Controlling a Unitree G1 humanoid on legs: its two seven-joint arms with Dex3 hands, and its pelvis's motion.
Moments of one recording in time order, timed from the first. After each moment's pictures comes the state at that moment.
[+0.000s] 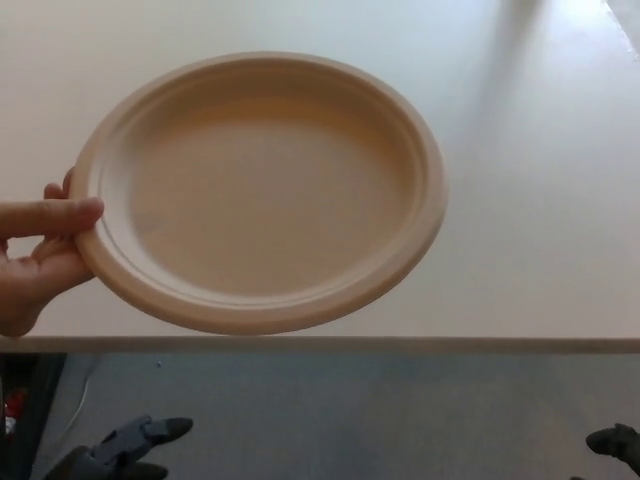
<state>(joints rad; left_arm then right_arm) 0.25 0.49 -0.12 0.29 0.22 -0.45 -0.11 -0.39 -0.42 0.20 1.31 -0.32 -0.17 0.06</state>
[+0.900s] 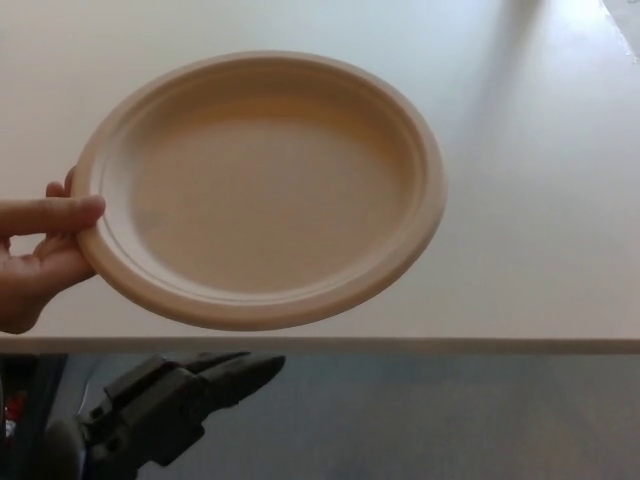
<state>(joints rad) 0.57 0.35 0.03 -0.56 0.28 -0.71 -0.04 -0.28 -0.41 0.21 1.31 -0.32 -0.18 0.06</state>
